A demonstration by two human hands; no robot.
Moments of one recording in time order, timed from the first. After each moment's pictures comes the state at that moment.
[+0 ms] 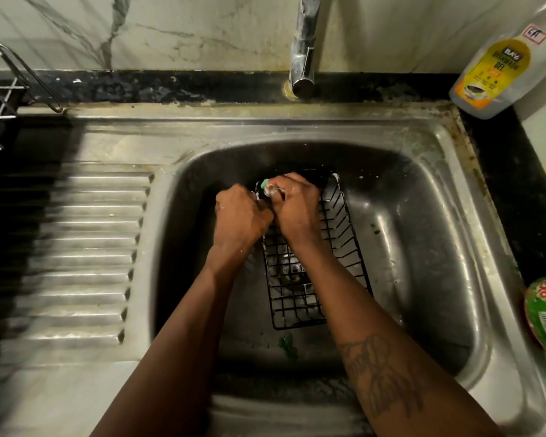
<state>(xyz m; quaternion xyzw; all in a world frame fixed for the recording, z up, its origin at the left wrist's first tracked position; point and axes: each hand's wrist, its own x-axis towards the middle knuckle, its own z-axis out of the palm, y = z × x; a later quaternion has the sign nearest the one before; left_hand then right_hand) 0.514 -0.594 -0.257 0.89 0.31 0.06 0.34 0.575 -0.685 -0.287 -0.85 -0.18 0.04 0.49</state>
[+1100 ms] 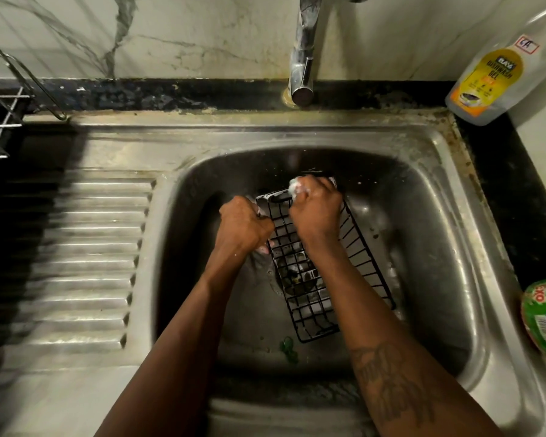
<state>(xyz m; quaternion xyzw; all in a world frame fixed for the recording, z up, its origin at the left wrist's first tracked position) 0.513 -0.597 -0.246 0.82 0.38 -0.07 0.42 0.584 -0.710 -0.286 -0.92 -0.13 -0.04 0.36</state>
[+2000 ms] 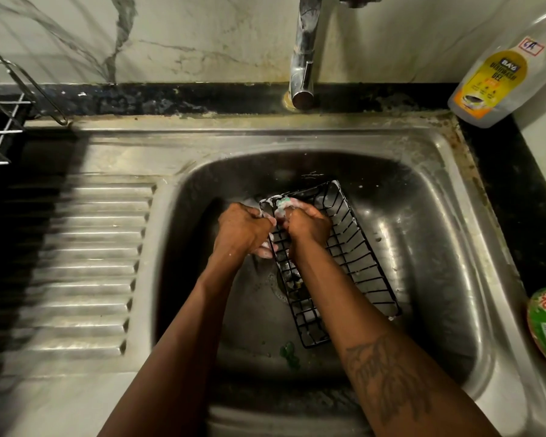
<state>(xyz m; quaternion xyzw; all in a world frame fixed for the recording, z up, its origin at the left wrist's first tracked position) 0.519 -0.598 -0.248 0.70 0.46 -0.10 0.54 0.575 -0.676 -0.319 -0.59 0.32 0.19 0.71</state>
